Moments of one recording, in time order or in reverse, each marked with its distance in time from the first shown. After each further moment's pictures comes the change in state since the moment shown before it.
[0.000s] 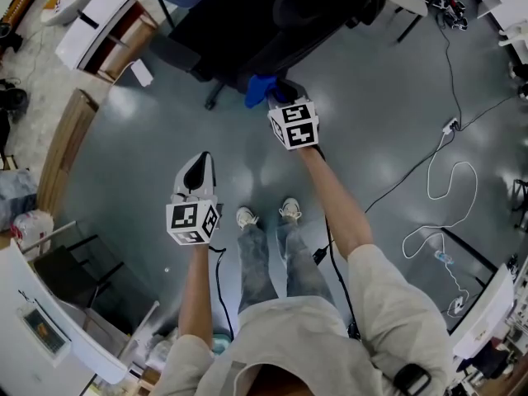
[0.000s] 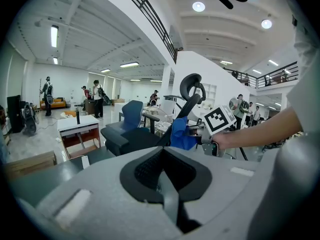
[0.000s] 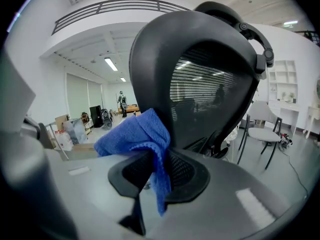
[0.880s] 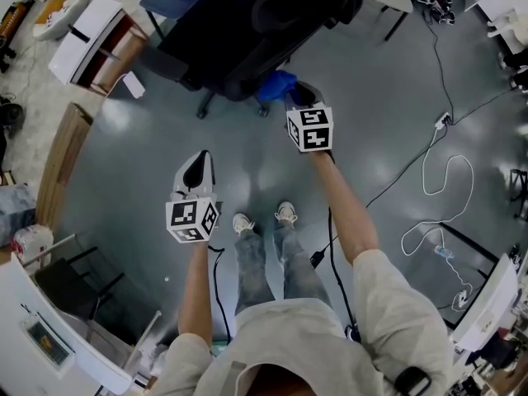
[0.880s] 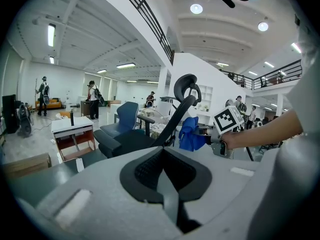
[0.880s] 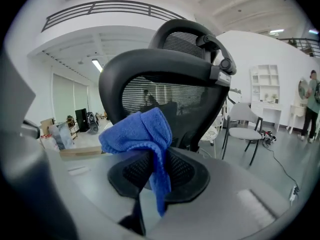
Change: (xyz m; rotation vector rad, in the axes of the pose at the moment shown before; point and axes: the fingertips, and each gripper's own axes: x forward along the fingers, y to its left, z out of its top) left arm 0.019 -0.022 0.009 0.009 -0.018 -0.043; right arm -0.051 -0.073 -0.002 0.045 -0.027 -0.151
